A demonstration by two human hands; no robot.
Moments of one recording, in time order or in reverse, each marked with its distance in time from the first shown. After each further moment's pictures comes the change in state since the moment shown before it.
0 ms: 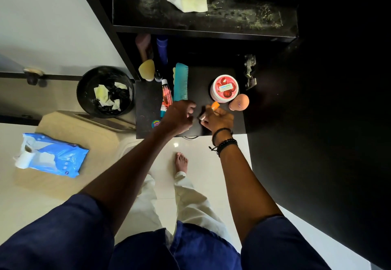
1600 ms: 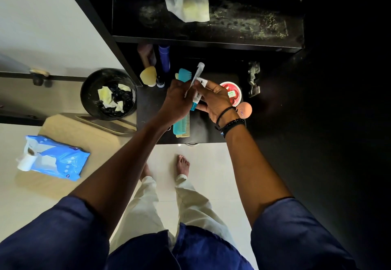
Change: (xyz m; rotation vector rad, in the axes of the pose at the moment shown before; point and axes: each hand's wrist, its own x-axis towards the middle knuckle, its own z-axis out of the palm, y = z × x) left_hand 0.037 0.019 -0.031 -0.209 0.120 -0.120; right_hand -0.007 -0.073 0.032 -0.068 -0.464 -0.098
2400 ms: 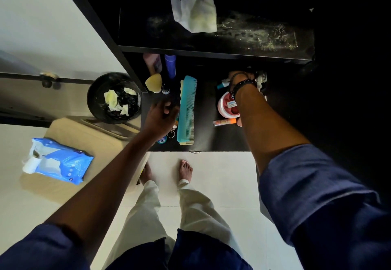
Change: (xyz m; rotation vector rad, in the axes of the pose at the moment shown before) left_hand -0.007 -0.066 -0.016 0.003 0.081 -0.293; right_hand 0.087 -0.068 -0.030 -0.297 0.377 0.140
